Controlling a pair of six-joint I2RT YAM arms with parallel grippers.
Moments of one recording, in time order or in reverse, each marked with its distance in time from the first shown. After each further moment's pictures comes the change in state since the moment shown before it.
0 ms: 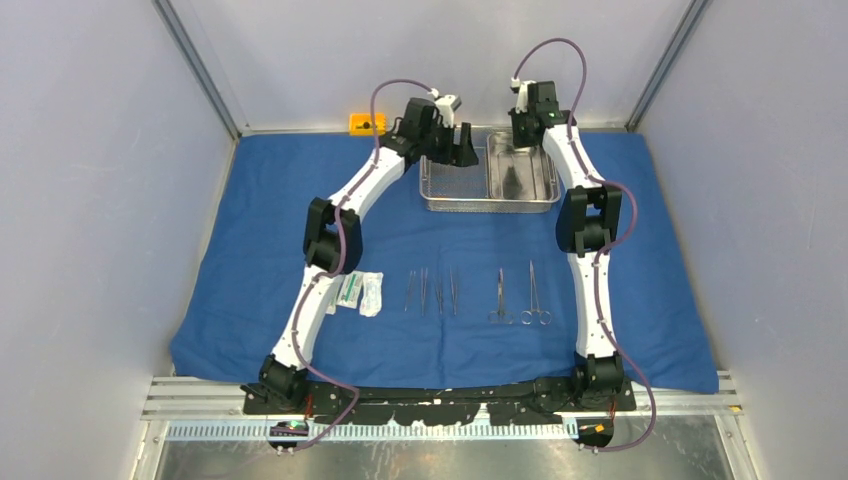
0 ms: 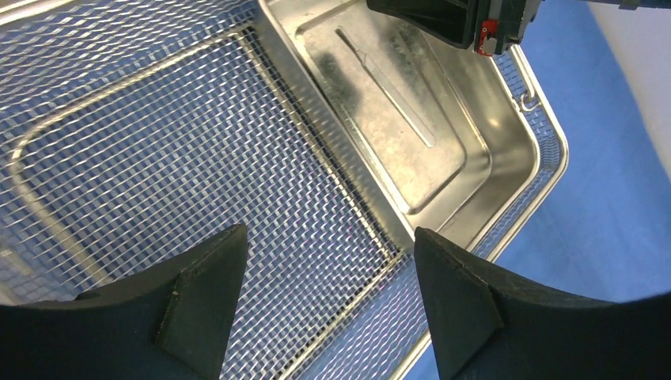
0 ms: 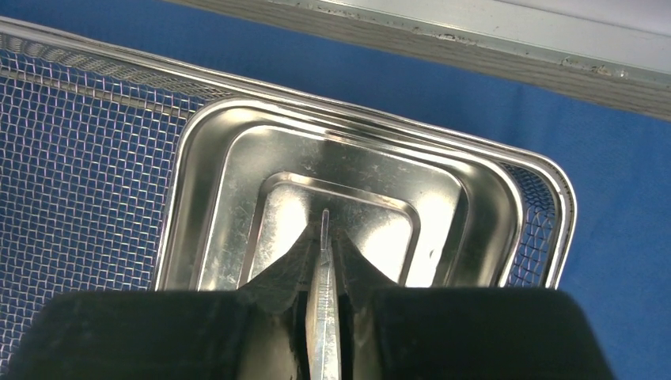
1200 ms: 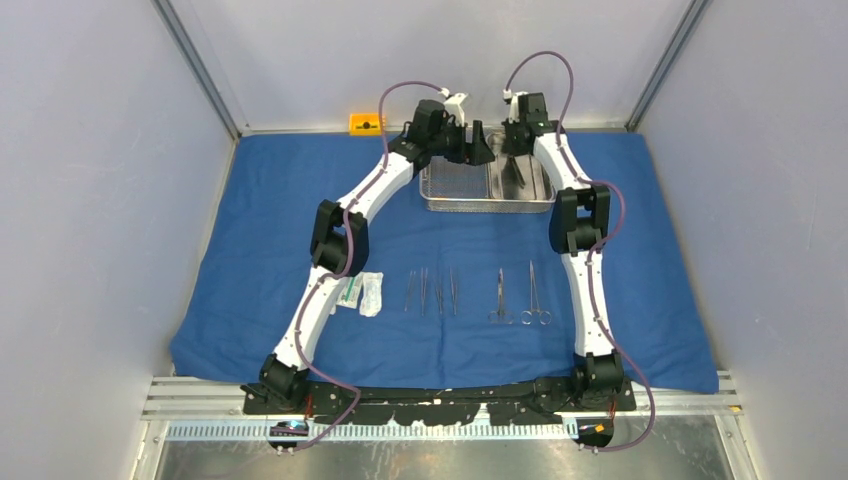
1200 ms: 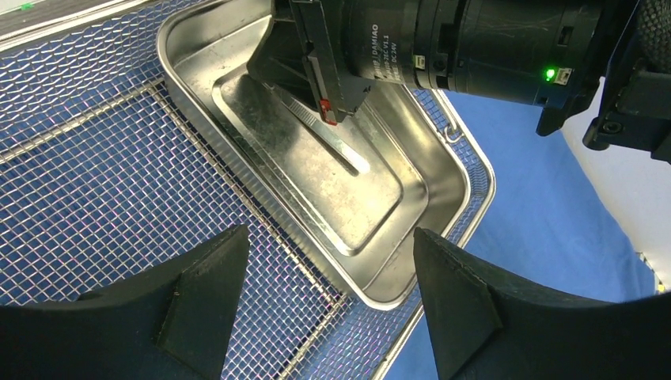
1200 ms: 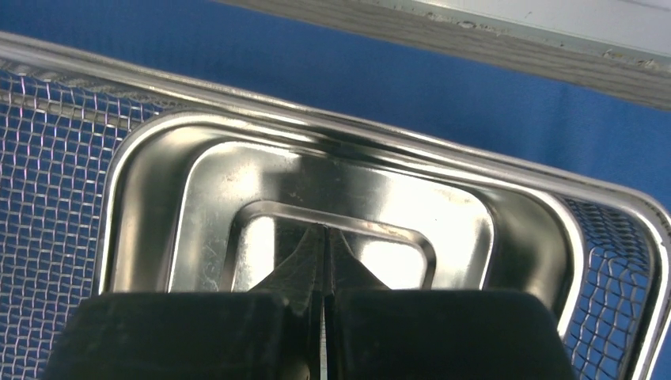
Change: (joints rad) left arm -0.037 0.057 0.026 0.183 0.076 -0.126; right arm 0.016 0.097 0.024 0.045 0.045 -0.011
